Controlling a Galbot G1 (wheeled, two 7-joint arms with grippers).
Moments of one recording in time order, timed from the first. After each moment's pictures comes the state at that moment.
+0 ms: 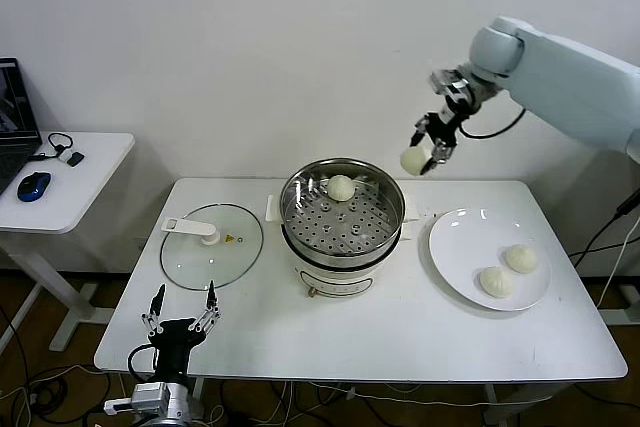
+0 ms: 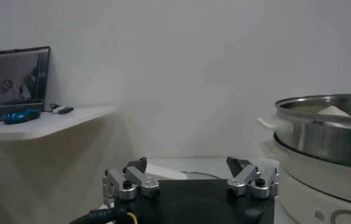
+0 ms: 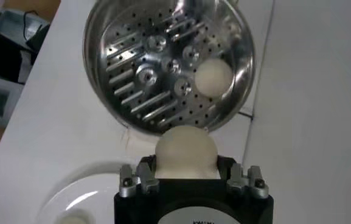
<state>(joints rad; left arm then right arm) 1.71 -1.48 -0.53 -2.06 -0.02 -0.05 -0.16 0.70 1.05 -1.34 0.90 0.47 -0.07 -1.30</state>
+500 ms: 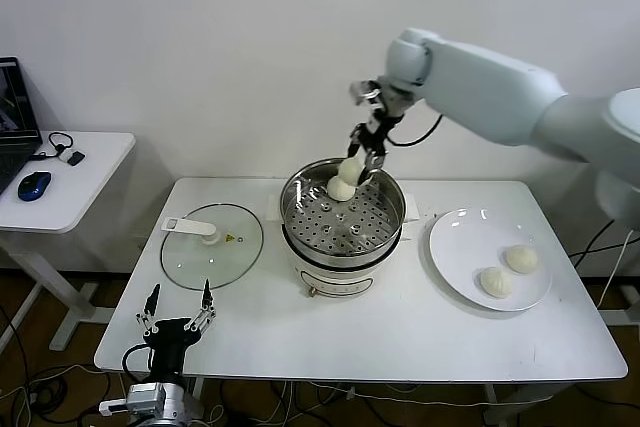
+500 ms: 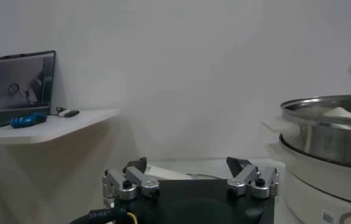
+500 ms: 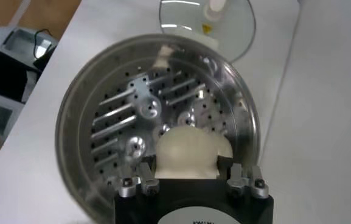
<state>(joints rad) 1.71 -1.48 -0.54 -2.07 -0.02 -0.05 -0.17 0.62 1.30 -1.34 0.82 0.50 -0.13 -1.27</state>
